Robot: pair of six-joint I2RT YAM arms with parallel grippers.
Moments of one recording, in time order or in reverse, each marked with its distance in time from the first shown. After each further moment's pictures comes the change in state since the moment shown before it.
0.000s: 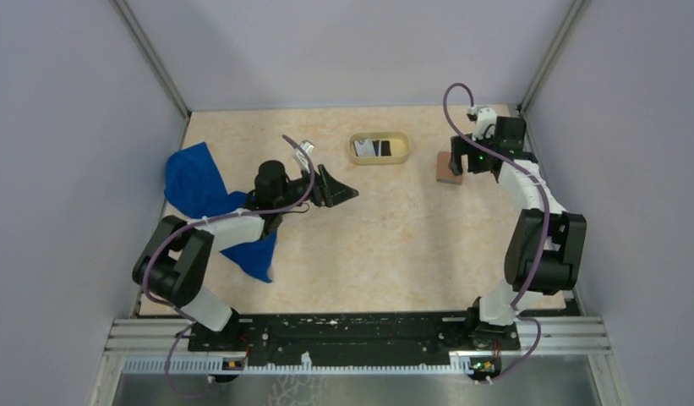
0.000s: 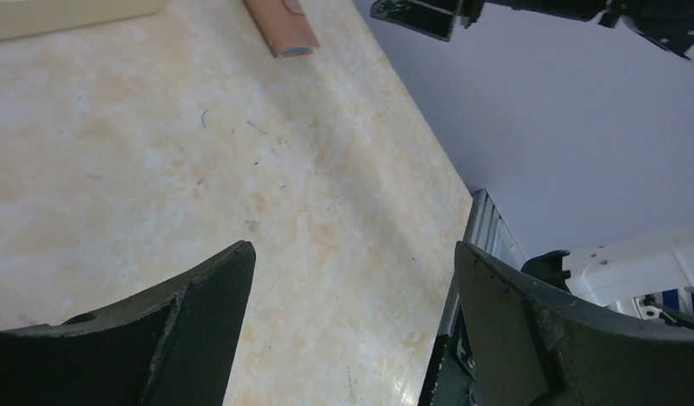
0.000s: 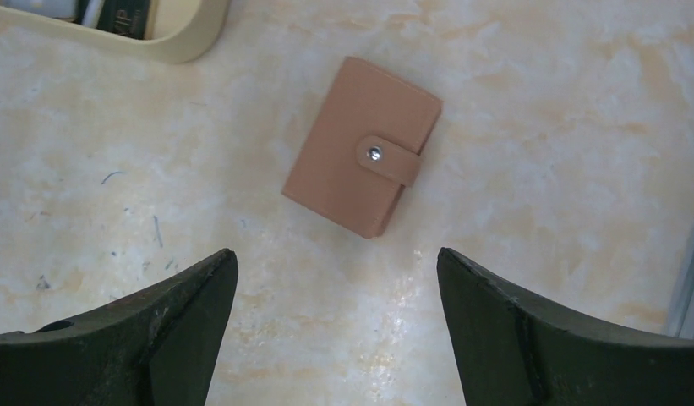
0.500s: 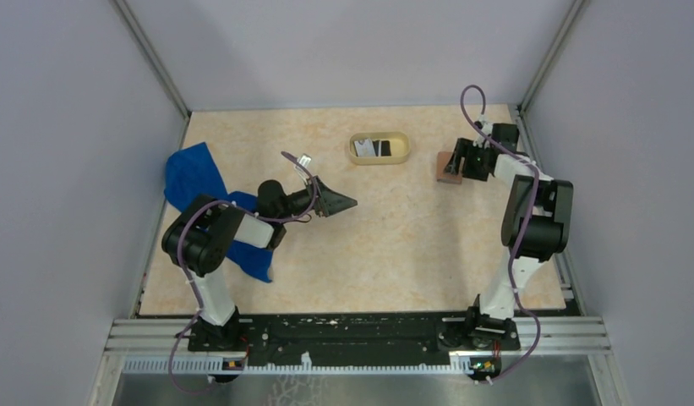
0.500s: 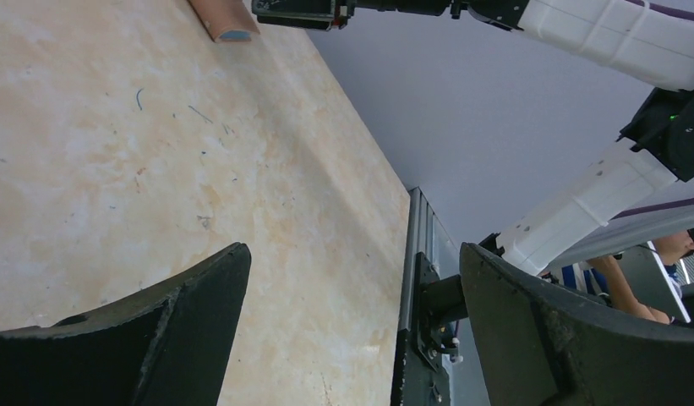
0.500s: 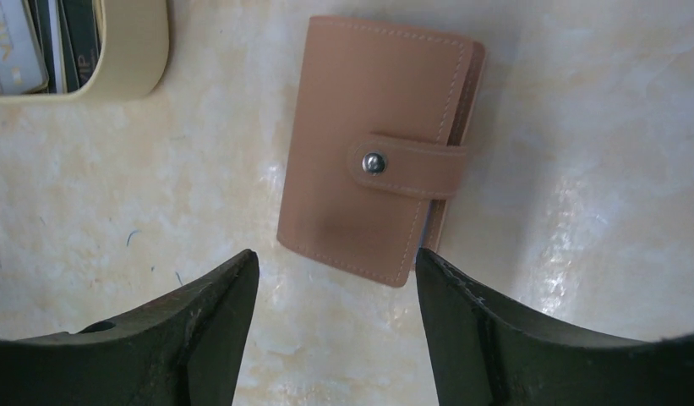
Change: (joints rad) left arm -0.002 0.309 -0.099 0.647 0.125 -0.280; right arm -0.074 0.284 0.047 0.055 -0.125 0.320
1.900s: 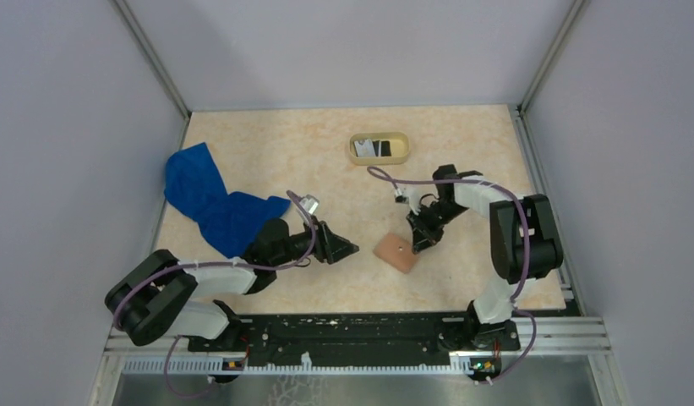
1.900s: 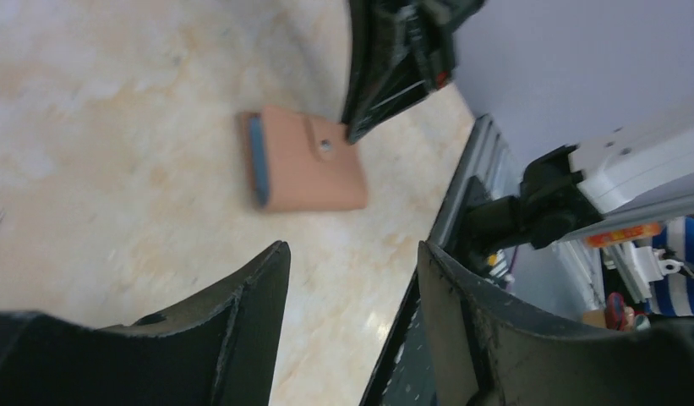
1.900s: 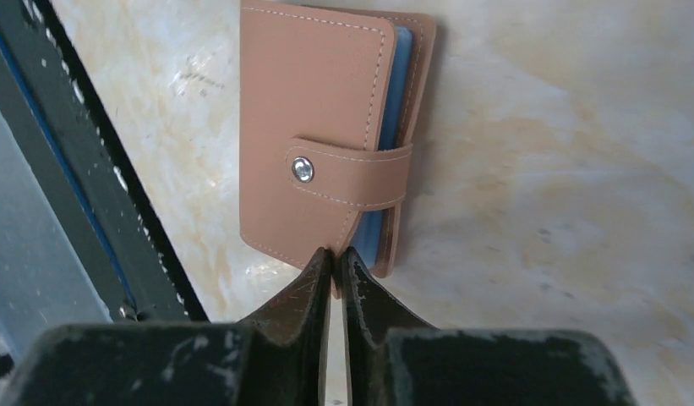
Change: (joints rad) left arm -0.298 -0.509 -0.270 -0.435 -0.361 0.264; right arm 0.333 -0.159 -0.224 -0.612 -0.262 -0.831
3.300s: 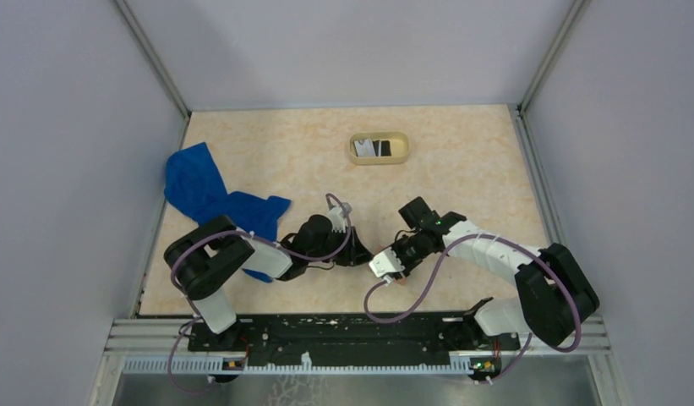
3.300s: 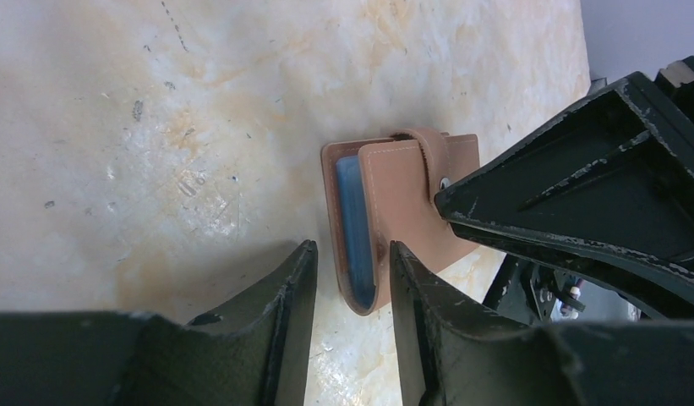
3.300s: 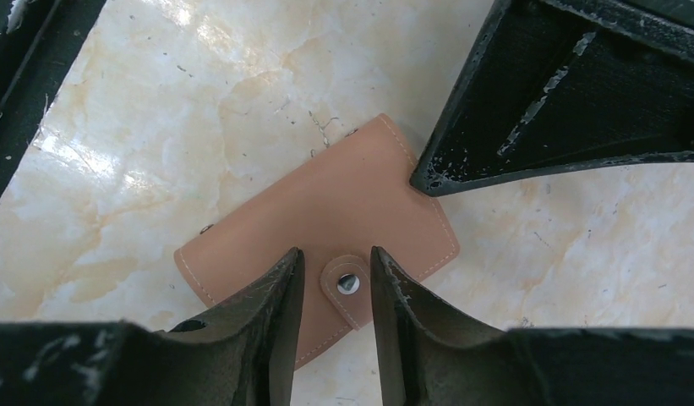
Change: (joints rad) left arm -0.121 0.386 0.171 -0.121 -0.130 -0.051; right arm 0.454 -0.386 -0.322 0.268 0.133 -0.788
